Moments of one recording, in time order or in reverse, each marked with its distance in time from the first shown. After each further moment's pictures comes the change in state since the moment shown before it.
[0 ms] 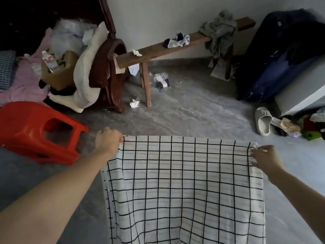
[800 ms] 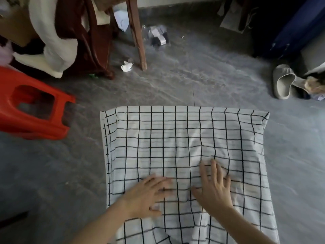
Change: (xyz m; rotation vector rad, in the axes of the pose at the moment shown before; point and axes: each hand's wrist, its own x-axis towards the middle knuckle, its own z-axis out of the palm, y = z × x) left_hand -0.122 0.112 0.244 -0.060 -0.278 1.020; right_hand -0.076 0.228 0.172 -1.202 -0.422 -0.478
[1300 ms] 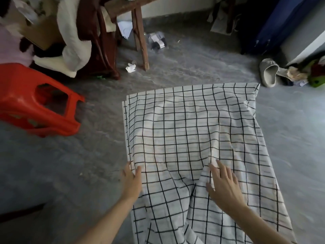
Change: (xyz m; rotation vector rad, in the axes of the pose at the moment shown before) left_hand -0.113 0.065 0.053 -1.170 0.723 -1.129; right_hand -0.146 -0.031 0.047 0.143 0.132 0.005
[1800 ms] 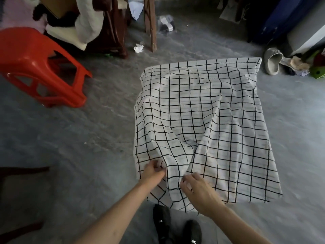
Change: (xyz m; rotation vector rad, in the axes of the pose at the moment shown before) left_hand -0.118 -0.074 0.030 -0.050 -0.302 -0.064; right_hand -0.139 -0.052 0.074 0.236 -0.226 -0.163
